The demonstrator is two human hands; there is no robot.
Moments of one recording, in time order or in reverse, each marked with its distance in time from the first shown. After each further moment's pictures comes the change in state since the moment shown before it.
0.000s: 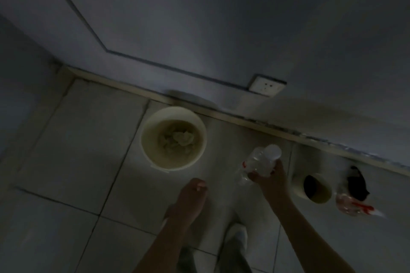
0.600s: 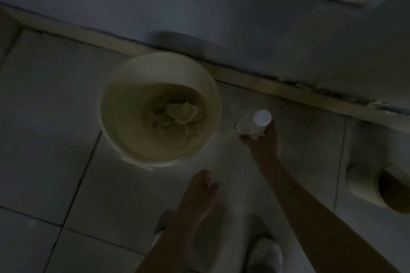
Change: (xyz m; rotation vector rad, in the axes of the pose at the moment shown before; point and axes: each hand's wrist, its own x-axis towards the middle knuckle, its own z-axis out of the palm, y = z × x) left_hand 0.192 -0.132 0.091 0.095 -0.041 -0.015; right_hand 0.173 0.186 0.124 -0.216 0.101 -0.167
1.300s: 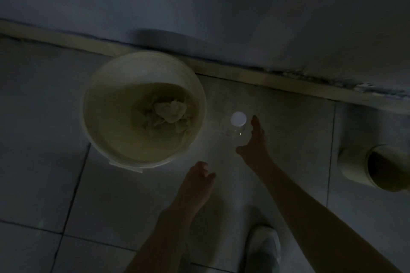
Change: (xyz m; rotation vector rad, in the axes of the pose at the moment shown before) left_hand 0.012 0.014 0.000 0.048 -0.042 -0.024; right_hand -0.003 0.042 0.005 -0.197 -0.208 0.157
